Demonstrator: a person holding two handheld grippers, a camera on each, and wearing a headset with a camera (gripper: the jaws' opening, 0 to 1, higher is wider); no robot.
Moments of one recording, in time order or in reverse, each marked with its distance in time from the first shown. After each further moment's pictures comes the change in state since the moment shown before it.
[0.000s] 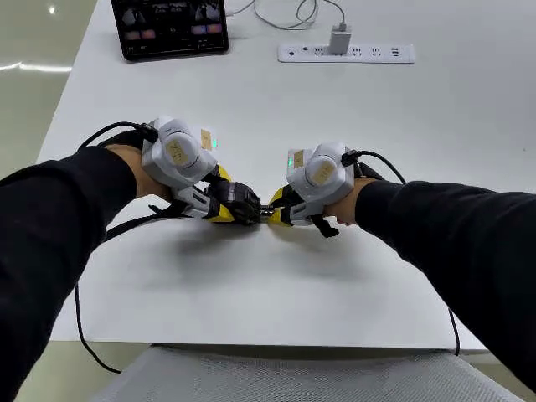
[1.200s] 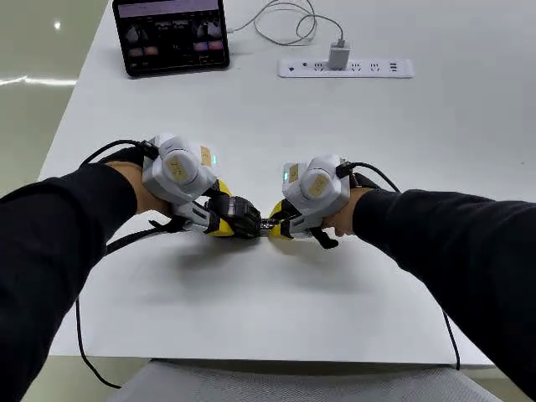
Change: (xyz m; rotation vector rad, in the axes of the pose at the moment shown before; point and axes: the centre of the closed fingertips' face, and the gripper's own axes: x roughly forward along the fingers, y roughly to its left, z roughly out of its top) left arm -0.002 0.000 -0.001 -0.001 0.004 0.005; right arm -0.002 0.000 -0.003 -0.044 0.049 0.015
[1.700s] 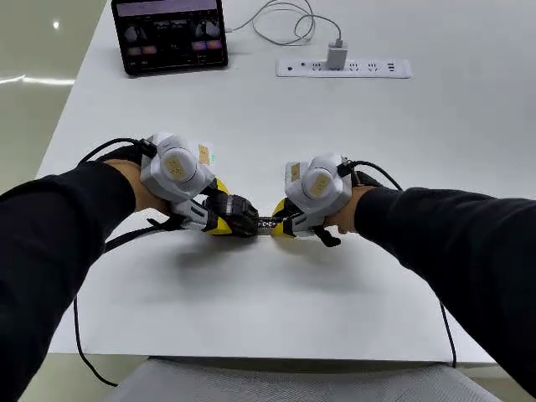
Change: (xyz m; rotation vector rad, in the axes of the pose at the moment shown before) left arm 0.000 0.000 0.000 -0.002 0.001 0.004; right arm -0.004 0.000 -0.006 -0.007 0.020 -0.010
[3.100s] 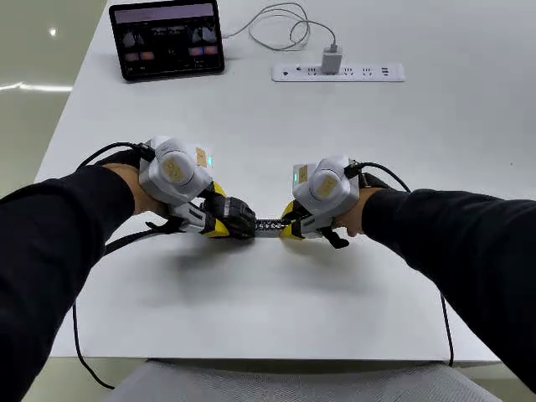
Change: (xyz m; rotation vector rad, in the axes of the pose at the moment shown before) left arm 0.001 0.000 0.000 -0.006 0.002 0.009; right arm -0.012 0.000 -0.016 0.017 0.029 -0.019
